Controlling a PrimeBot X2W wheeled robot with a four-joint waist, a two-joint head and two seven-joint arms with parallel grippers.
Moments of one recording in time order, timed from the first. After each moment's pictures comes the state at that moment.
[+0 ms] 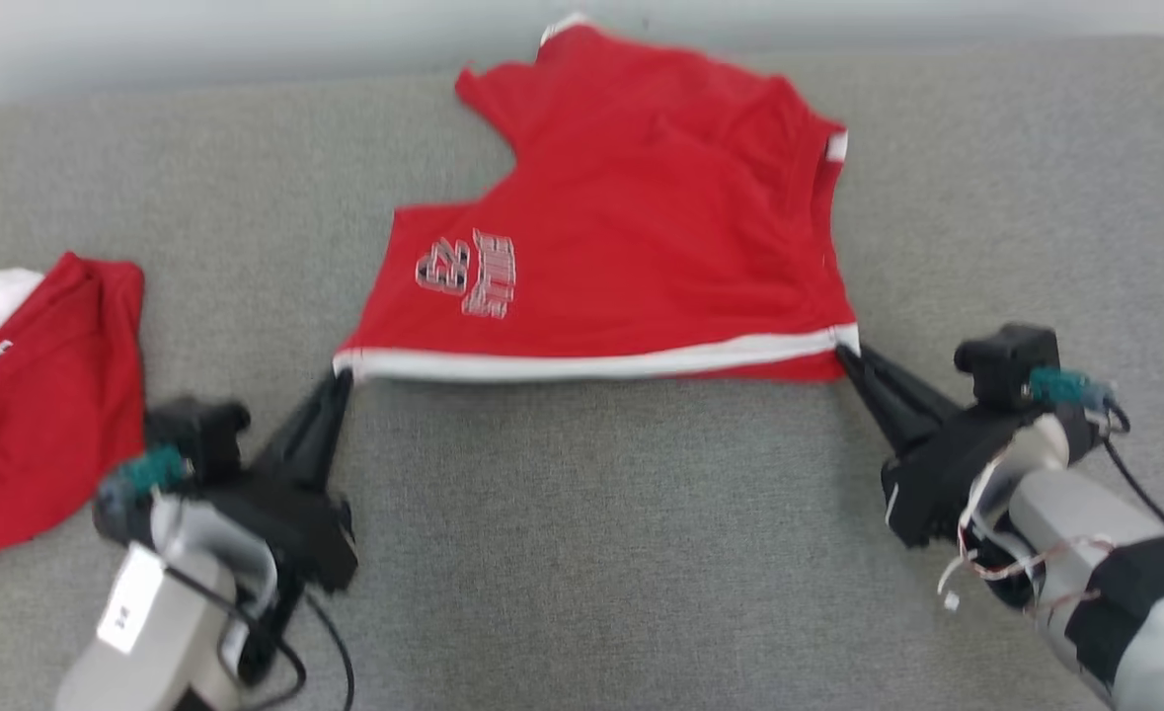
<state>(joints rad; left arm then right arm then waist) -0.60 0.29 -0.60 0.60 -0.58 -0.11 -0.20 -0.72 -0.40 0.87 0.69 0.88 0.12 -0.25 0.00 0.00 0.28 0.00</state>
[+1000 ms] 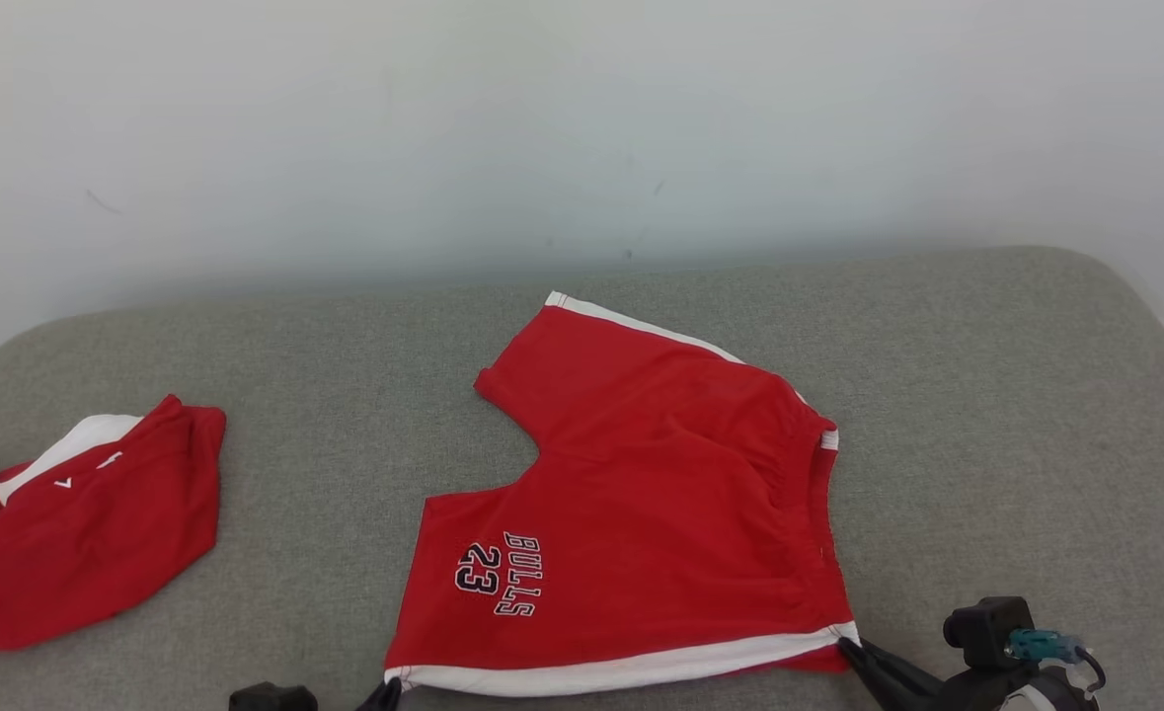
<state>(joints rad) -0.17 0.27 -0.67 0.57 -0.61 -0.05 -0.19 -0.33 -0.45 0.96 0.61 1.00 0.12 -0.23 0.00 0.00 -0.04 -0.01</state>
